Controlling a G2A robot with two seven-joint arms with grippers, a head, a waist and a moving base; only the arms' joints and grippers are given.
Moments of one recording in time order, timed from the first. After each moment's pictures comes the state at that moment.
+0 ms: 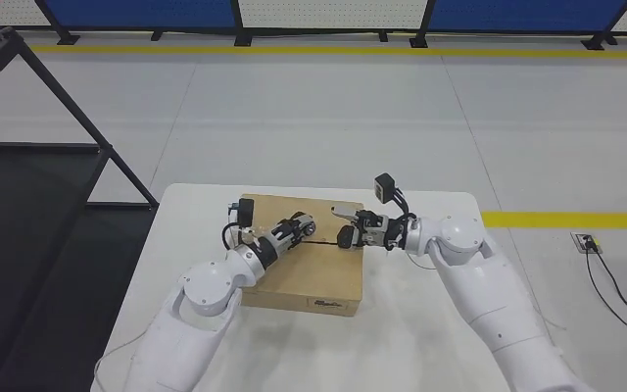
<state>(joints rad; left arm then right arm) 0.82 -1.27 -1.14 -1.44 -0.17 0.14 -0.45 -0.47 -1.33 1.10 -0.91 0.31 -0.06 1.10</state>
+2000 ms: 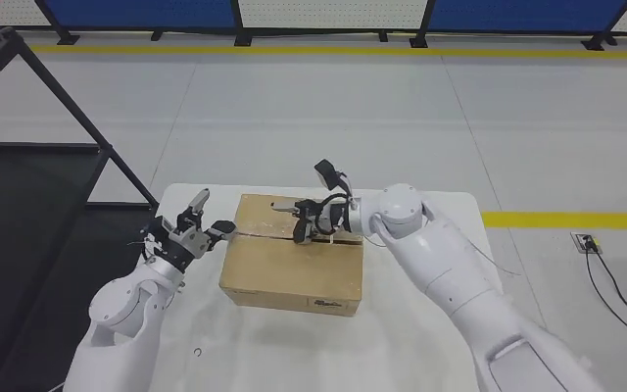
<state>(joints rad) 1.01 -1.22 -1.56 -1.48 -0.55 0.17 -0.50 -0.18 -1.53 0.75 -0.62 0.38 -0.03 1.00</state>
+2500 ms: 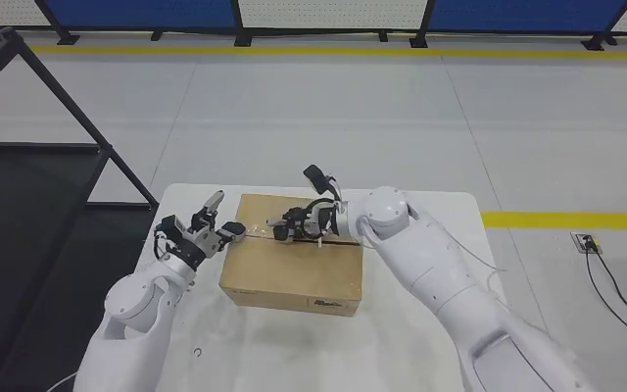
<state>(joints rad) 0.98 -1.22 -1.50 -1.43 -0.53 0.17 -0.47 -0.14 -1.60 0.70 -0.51 0.38 -0.07 1.00</state>
